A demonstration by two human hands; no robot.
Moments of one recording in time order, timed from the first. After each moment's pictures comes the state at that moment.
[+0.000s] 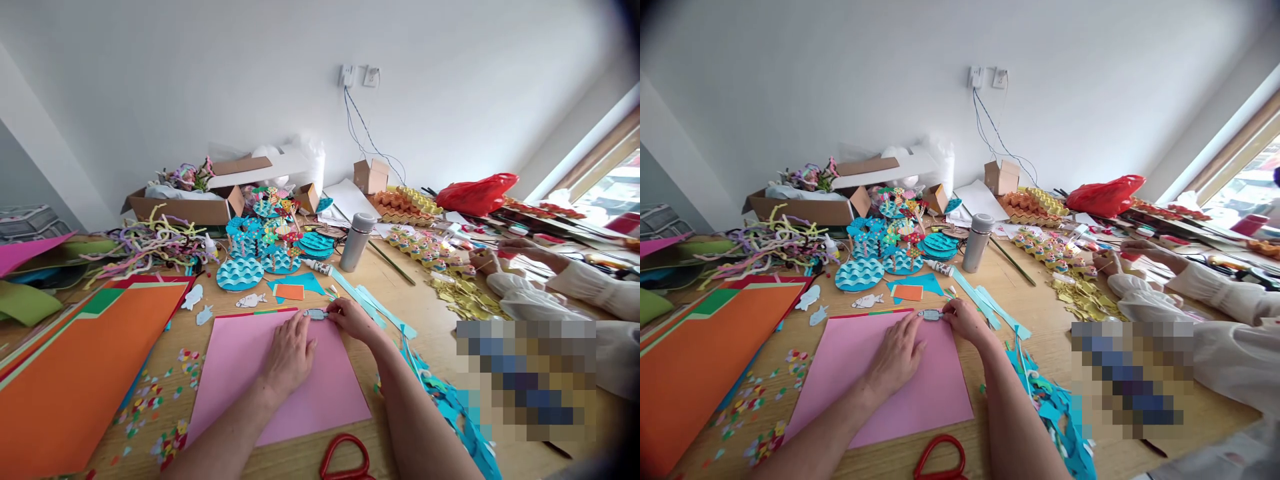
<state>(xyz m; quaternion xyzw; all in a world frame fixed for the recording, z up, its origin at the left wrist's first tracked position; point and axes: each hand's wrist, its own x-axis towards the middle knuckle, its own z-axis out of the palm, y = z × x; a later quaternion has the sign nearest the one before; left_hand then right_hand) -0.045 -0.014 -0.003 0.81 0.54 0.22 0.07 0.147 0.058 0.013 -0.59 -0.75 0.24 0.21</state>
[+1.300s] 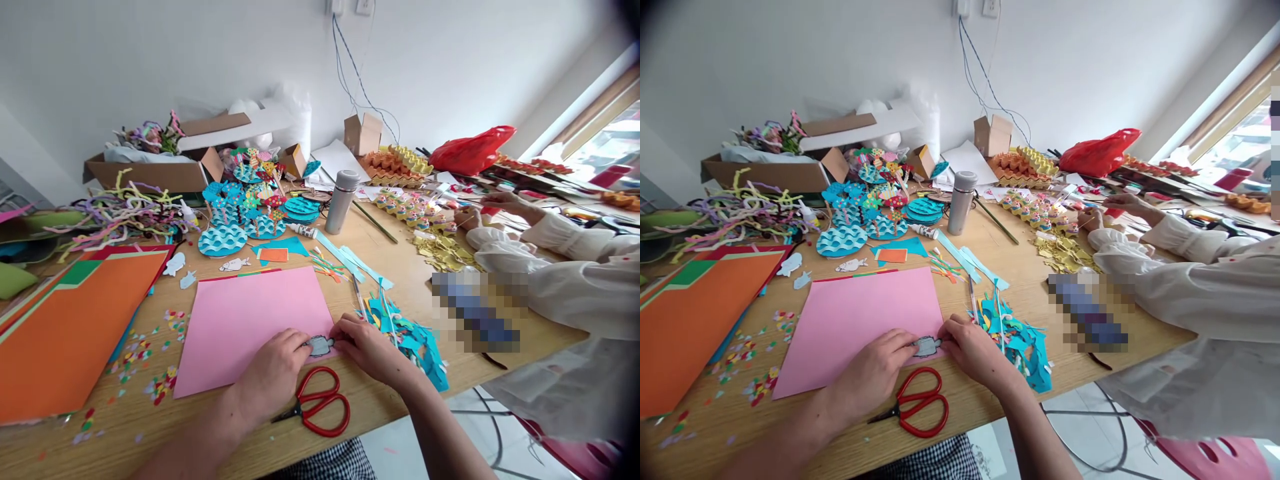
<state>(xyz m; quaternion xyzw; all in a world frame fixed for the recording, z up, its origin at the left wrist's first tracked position) -0.046 -0.100 0.012 0.90 0.38 0.15 0.16 0.174 -0.086 0.027 -0.52 -0.78 0.29 0.16</state>
